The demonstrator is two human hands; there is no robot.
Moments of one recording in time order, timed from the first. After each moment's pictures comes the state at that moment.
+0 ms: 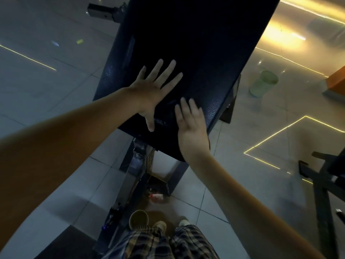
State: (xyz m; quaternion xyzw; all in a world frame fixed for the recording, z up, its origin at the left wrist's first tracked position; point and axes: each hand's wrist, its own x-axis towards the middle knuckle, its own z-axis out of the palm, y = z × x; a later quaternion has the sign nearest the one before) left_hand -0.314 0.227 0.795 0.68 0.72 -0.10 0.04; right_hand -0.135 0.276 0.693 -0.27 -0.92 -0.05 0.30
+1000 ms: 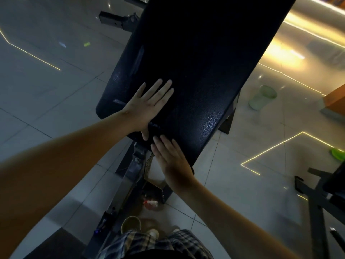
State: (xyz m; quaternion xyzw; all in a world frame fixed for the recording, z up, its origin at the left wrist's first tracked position) left_hand -0.321 0.210 0.756 0.65 0.75 -0.12 -0.03; right_hand -0.124 0.226 0.662 -0.11 -0.98 -0.07 0.12
